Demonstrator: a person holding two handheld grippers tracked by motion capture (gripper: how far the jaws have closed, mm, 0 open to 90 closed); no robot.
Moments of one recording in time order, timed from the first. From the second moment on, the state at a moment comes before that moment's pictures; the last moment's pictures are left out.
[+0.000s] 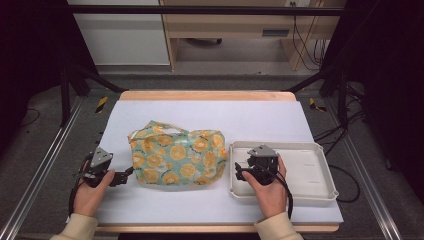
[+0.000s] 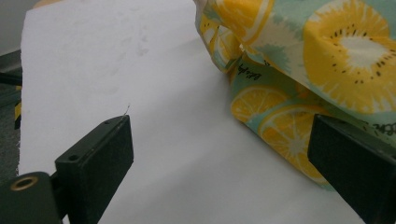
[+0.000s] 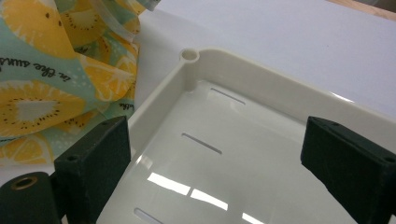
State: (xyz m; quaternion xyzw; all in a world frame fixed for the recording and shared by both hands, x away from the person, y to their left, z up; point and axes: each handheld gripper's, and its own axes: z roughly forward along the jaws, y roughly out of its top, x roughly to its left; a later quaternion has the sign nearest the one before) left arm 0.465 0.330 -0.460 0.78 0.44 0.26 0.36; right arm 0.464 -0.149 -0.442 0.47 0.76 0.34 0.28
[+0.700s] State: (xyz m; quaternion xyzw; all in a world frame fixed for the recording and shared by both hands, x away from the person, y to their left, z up) left arm 0.459 0.326 -0.451 0.77 0.41 0.27 0.40; right arm 0.461 -0.143 -0.436 0.45 0.77 0.35 0.28
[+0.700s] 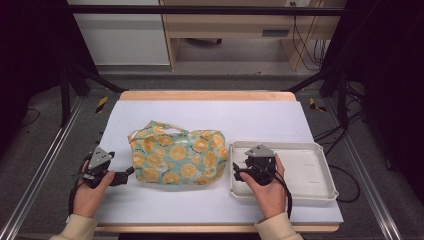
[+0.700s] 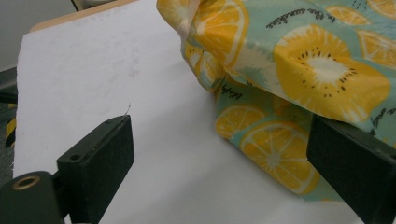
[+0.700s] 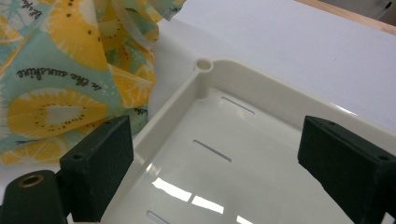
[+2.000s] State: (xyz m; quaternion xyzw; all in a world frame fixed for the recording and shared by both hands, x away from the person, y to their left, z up) left arm 0.543 0.286 -0.401 0.83 0.35 0.23 0.36; right arm 0.540 -0.056 -0.393 0.35 0.85 0.36 0.17
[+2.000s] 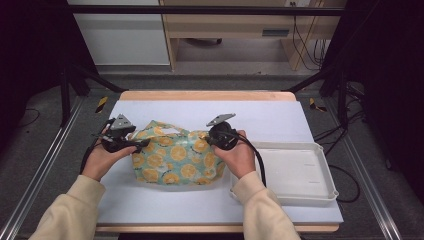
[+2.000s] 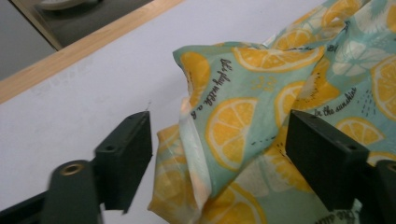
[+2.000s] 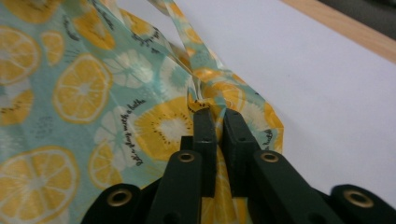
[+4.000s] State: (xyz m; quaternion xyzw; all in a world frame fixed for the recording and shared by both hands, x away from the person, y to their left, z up) left arm 0.434 0.290 -0.458 0.85 0.32 0.20 0.37; right arm 0.506 -0.048 -0.365 0.31 0.85 0.39 0.18
